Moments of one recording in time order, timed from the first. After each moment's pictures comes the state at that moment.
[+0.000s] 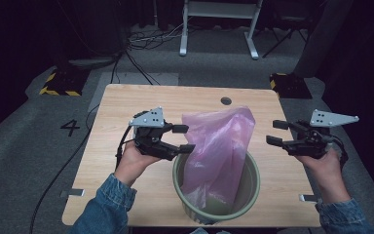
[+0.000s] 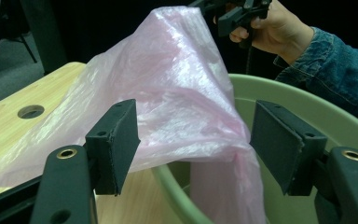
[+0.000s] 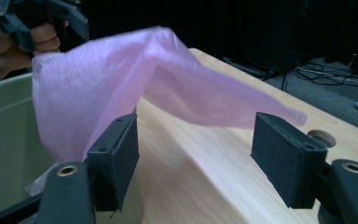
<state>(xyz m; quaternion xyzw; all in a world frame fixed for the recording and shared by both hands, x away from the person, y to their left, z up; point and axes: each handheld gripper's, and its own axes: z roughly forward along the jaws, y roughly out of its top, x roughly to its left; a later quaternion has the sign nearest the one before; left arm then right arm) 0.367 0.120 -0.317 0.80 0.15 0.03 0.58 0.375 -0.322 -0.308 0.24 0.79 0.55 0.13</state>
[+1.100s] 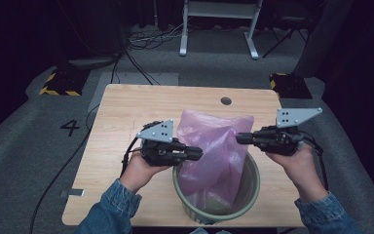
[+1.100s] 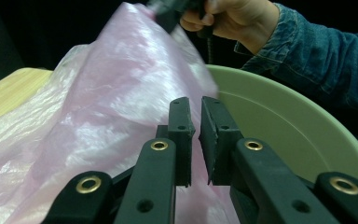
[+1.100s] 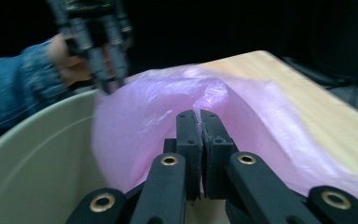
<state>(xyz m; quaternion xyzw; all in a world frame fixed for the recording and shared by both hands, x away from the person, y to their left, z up) 0.343 0.103 -0.321 0.82 0.07 0.00 0.57 0.363 -0.240 -0.291 0.14 0.83 0.54 0.05</state>
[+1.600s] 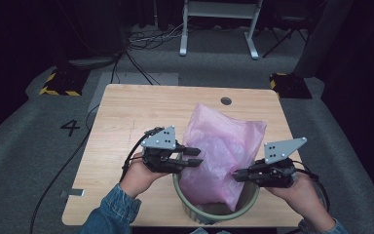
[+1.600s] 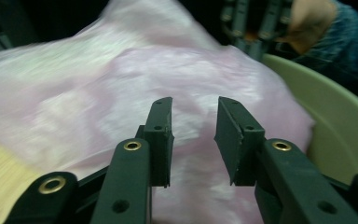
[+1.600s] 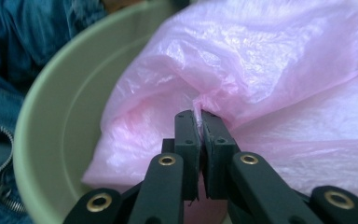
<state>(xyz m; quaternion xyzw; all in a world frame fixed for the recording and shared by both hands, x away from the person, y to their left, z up) 0.339 0.099 -0.331 0.83 0.10 0.03 0.55 0.313 -0.230 -0.330 0.12 0.88 0.45 -0.01</state>
